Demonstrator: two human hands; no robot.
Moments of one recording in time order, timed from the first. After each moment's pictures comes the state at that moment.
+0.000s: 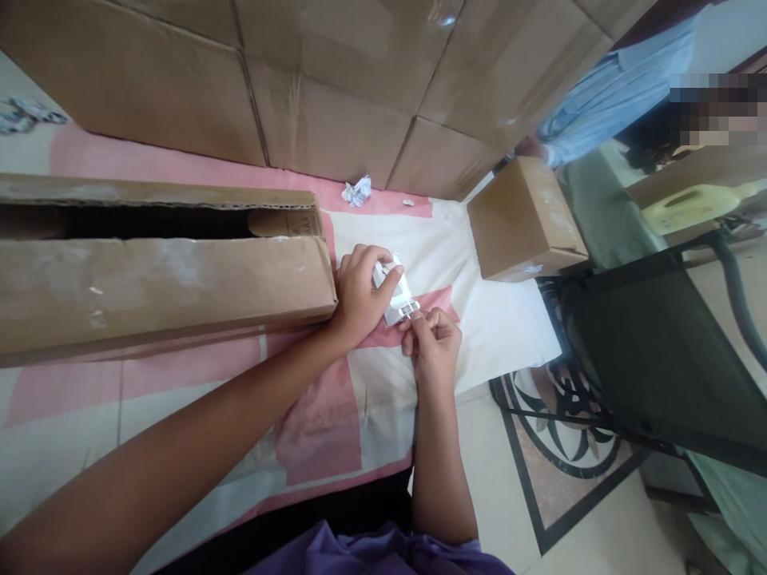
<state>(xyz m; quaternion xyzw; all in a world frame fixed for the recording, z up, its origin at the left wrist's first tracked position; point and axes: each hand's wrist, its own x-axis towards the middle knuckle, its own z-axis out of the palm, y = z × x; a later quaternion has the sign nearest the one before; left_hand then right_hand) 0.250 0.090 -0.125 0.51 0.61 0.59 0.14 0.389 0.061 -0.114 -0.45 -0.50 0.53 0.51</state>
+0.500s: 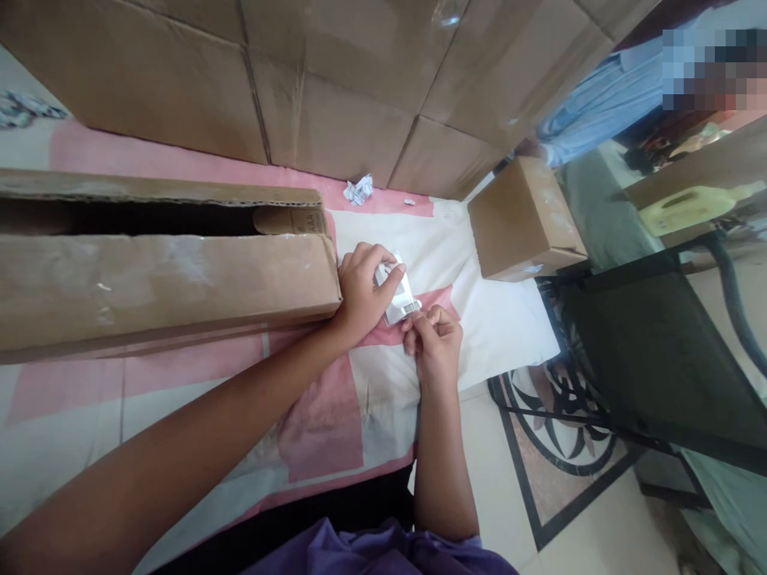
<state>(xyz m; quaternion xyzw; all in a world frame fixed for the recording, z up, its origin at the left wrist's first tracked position) 0.250 0.091 -0.126 0.52 0.61 0.59 0.13 0.391 0.066 -0.112 -0.44 -0.49 0.56 0.50</state>
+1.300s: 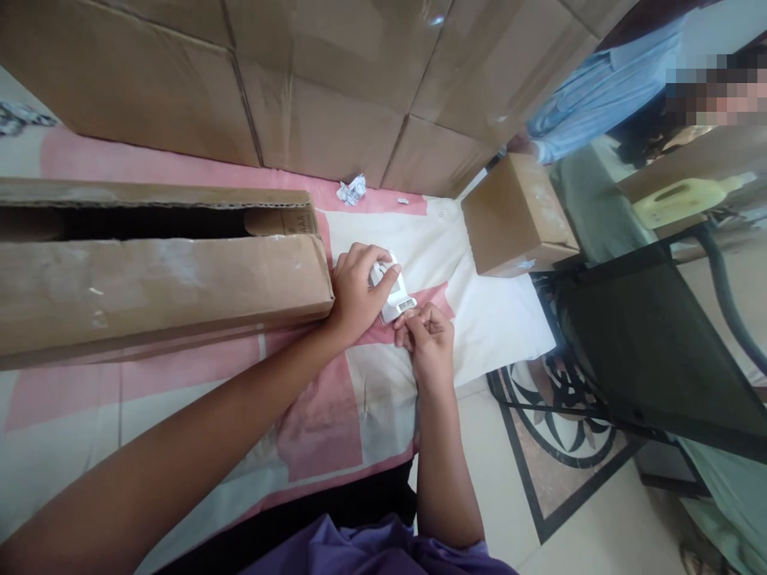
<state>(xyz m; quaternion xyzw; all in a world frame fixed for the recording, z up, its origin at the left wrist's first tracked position) 0.250 0.089 -0.128 0.53 0.61 0.57 0.14 0.391 0.062 -0.112 -0.45 -0.51 0.55 0.47</state>
